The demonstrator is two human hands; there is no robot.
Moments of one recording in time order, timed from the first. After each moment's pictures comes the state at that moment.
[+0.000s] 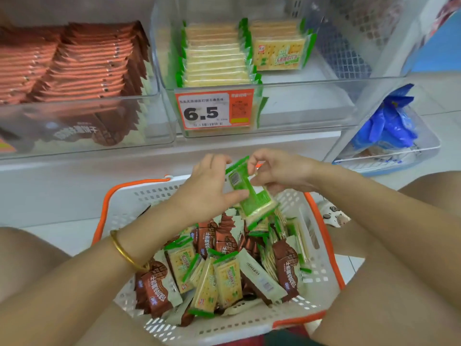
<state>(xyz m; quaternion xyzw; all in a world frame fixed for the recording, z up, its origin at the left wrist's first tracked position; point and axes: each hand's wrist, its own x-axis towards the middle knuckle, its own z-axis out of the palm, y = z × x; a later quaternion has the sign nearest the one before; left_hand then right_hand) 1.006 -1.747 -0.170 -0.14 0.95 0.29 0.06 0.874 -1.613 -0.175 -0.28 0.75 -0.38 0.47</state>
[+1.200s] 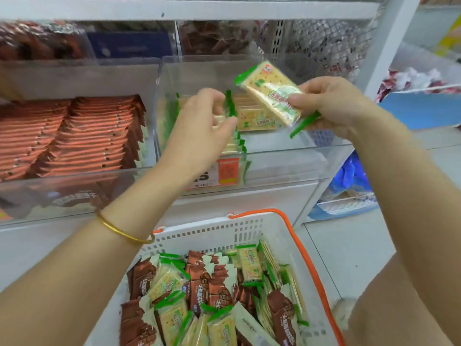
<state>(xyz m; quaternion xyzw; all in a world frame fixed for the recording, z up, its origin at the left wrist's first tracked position) 0.930 -1.771 -0.046 -0.11 0.89 0.33 -0.28 0.790 -1.599 -0.017 -0.20 0.81 -0.52 0.15</state>
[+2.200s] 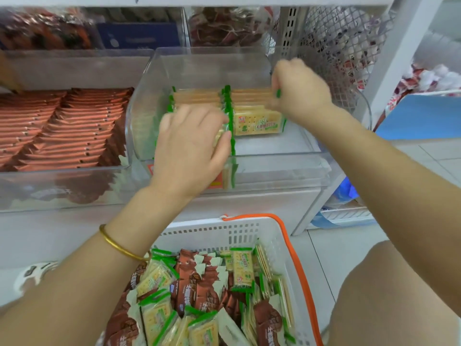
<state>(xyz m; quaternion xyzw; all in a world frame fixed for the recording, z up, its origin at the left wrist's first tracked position) 0.917 -1.752 -0.073 -0.09 0.94 0.04 -0.32 0.738 -1.644 -0.032 -0.35 0.92 -0.12 -0.12</state>
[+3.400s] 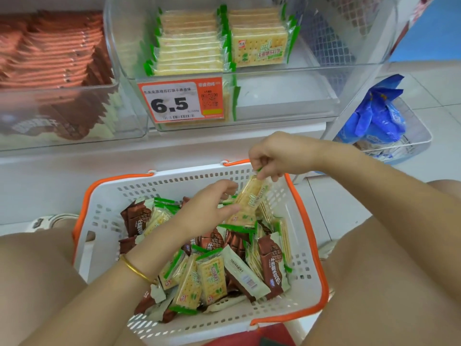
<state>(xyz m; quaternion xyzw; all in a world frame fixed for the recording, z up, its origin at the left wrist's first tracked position) 1.001 -1.711 -0.224 -0.13 0.90 0.41 0.10 0.831 -1.589 -0.160 -0.54 0.79 -0.07 0.30</state>
